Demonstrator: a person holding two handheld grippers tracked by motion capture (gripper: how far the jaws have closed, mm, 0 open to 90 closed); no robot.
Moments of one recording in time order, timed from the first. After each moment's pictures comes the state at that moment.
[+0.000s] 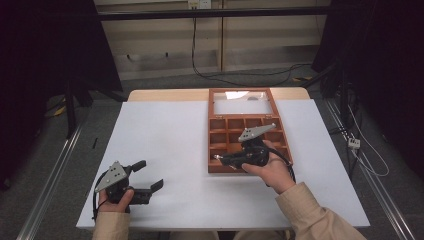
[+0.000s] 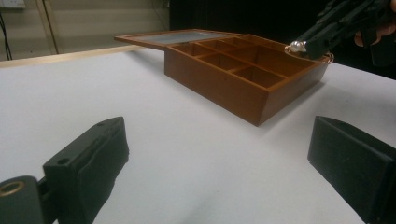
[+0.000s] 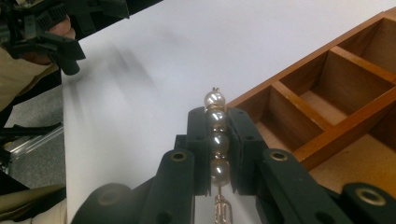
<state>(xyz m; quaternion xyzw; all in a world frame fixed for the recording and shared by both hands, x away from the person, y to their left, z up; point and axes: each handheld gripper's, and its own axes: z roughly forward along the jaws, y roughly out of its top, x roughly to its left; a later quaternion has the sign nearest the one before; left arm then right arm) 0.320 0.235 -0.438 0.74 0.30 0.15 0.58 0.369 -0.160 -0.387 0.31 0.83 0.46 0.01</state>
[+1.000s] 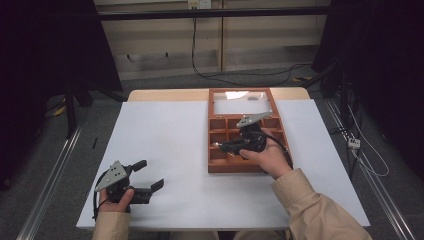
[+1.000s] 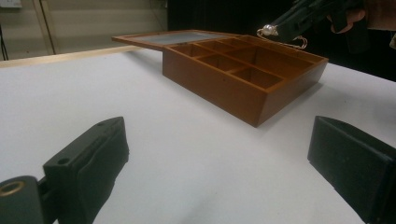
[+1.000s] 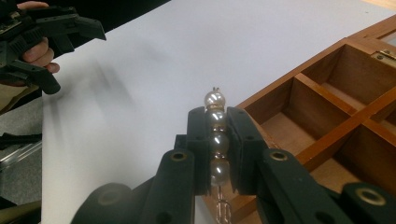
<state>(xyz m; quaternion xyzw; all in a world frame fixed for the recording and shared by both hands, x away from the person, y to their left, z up) 0.322 0.235 -0.438 0.74 0.30 0.15 0.58 0.401 -0.160 -0.378 0.32 0.83 0.46 0.02</state>
